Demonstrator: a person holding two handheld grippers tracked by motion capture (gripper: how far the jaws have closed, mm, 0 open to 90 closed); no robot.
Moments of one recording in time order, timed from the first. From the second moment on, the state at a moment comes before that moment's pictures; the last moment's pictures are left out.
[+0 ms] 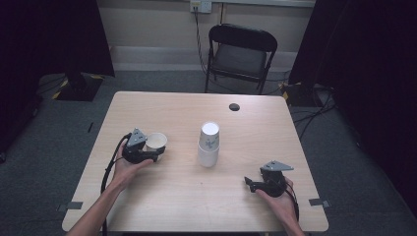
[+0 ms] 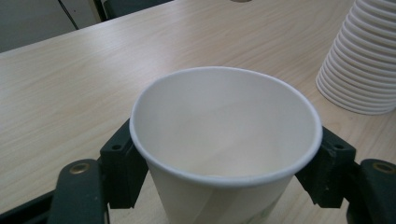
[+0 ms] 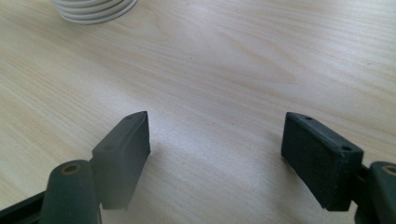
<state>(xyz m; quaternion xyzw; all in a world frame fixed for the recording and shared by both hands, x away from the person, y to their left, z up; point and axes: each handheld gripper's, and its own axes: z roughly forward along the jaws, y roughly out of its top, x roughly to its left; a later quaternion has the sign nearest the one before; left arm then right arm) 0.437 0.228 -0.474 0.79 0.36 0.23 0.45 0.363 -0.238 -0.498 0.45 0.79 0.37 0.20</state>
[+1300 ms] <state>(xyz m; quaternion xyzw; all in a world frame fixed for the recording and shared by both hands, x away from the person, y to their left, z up) 0.348 0.280 -0.478 0.81 0.43 0.21 0.34 0.363 -0.236 -0.499 0.46 0.79 0.35 0.21</state>
